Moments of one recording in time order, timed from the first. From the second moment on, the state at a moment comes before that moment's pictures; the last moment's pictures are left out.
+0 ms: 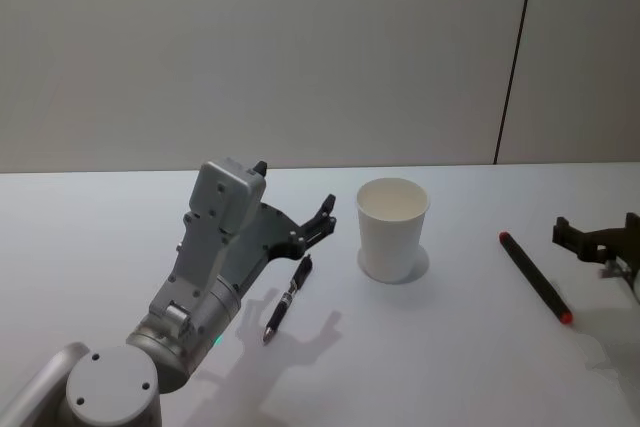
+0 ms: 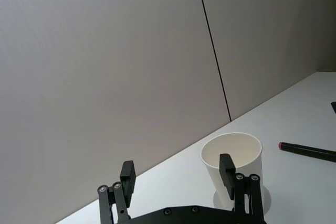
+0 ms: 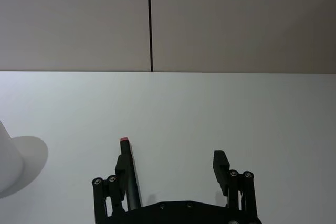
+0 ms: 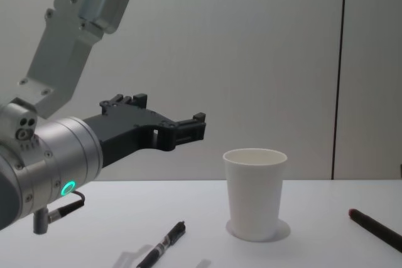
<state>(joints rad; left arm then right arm) -0.24 0.38 0.45 -1.63 -0.20 0.01 -0.01 0.20 0.29 -0.15 -1.64 0.34 0.57 -0.15</state>
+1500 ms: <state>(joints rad) -0.24 0.38 0.45 -1.63 -0.20 0.01 -0.01 0.34 0.18 -0.23 -1.39 0.17 0.72 -0.09</state>
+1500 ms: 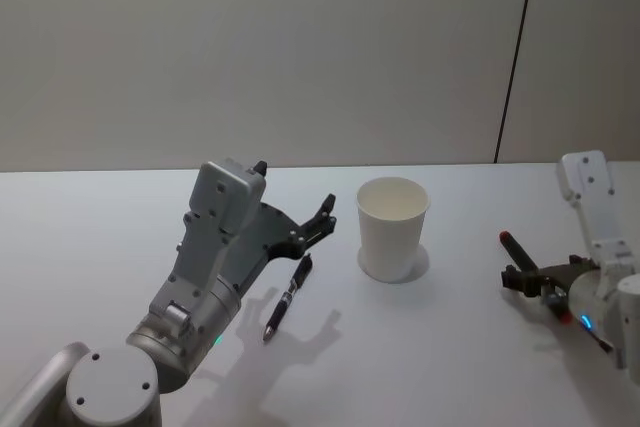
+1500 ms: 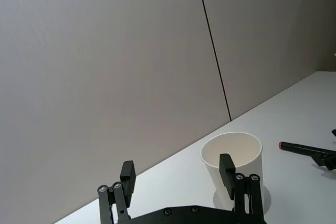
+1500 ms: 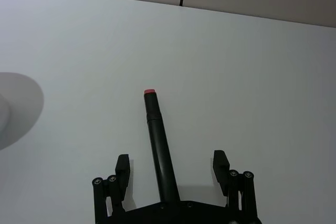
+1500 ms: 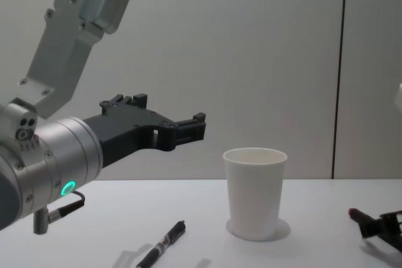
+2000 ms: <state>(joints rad) -0.24 0.38 0.45 -1.63 -0.20 0.01 -0.01 0.35 0.16 -0.23 -1.36 0.16 0.71 -0.09</state>
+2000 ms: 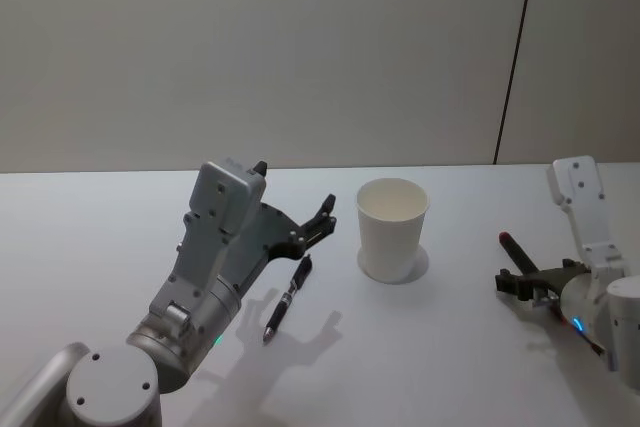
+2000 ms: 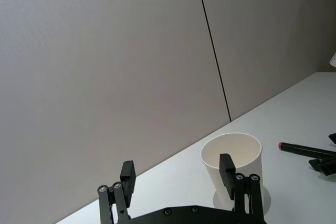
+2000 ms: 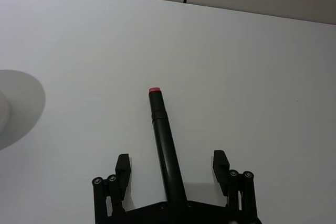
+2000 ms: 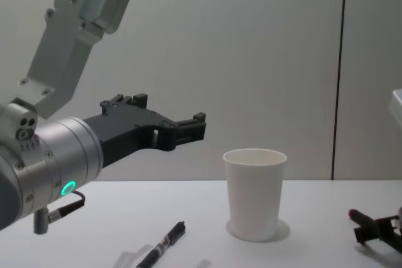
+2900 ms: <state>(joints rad) -0.24 0.38 0.45 -1.63 -0.20 0.01 -0.01 0.36 0.15 -0.23 -1.34 0.15 0.70 -0.09</state>
